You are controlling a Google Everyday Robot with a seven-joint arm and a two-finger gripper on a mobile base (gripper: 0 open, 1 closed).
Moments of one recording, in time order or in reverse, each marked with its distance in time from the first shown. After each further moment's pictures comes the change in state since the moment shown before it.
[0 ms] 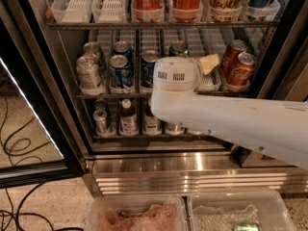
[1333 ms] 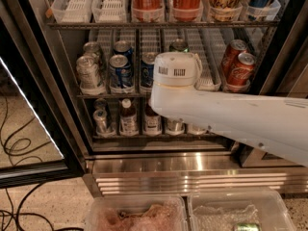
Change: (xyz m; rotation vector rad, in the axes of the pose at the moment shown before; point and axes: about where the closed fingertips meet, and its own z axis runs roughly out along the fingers) arm -0.014 -0.004 0.003 0.001 -0.025 -0.028
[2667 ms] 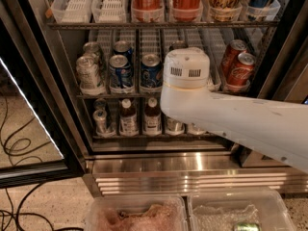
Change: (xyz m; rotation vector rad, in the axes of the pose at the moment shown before) arm -0.020 -0.013 -0.026 -0.045 -0.085 0.018
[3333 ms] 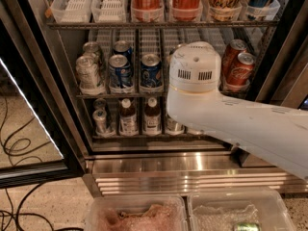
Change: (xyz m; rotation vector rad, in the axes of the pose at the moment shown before) arm -0.016 -0.020 -0.029 0.020 -0.058 0.019
